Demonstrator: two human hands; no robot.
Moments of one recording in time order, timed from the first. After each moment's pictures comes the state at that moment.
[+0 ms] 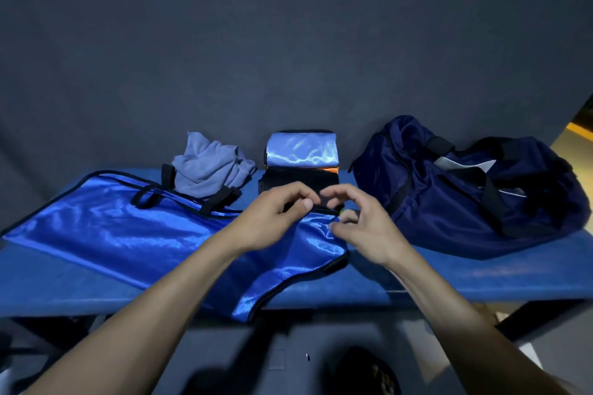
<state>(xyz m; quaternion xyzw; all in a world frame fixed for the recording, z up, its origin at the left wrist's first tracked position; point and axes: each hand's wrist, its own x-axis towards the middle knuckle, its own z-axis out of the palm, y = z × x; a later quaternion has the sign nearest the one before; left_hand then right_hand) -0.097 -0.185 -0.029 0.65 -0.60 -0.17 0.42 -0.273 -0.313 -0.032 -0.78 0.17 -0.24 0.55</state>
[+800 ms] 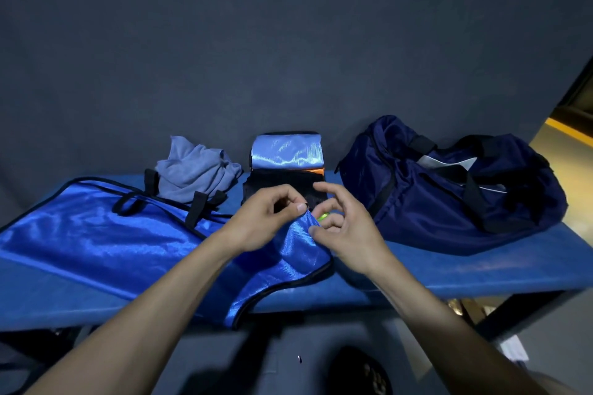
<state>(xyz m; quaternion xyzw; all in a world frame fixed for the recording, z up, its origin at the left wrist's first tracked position) -0.105 -0.197 -0.030 0.62 -0.57 -0.24 0.48 -0.276 -0.296 -0.032 -0.74 0.20 -0.27 0.58</state>
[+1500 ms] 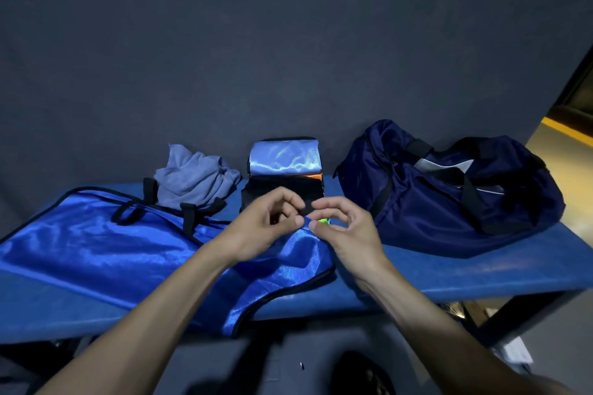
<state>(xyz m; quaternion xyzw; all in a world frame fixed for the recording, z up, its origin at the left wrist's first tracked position) -0.106 -0.191 -0.029 0.60 -0.55 -0.31 0.50 -0.274 -0.287 -0.031 -0.64 0.24 -0.34 0.64</state>
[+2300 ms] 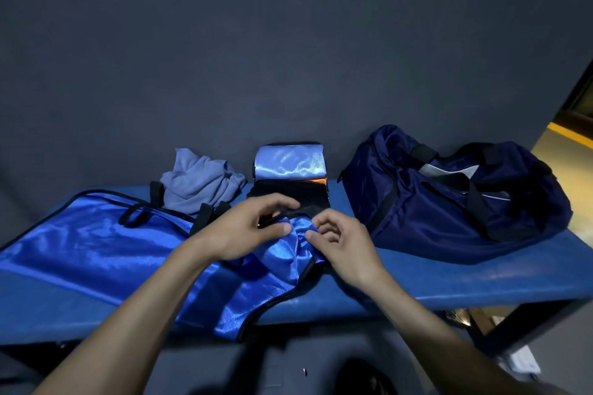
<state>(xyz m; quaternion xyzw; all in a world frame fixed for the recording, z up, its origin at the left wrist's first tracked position) -0.083 -0.172 -0.010 0.65 -0.61 -0.25 0.38 -0.264 -0.298 -0.051 -0.79 0.23 -0.29 0.50</state>
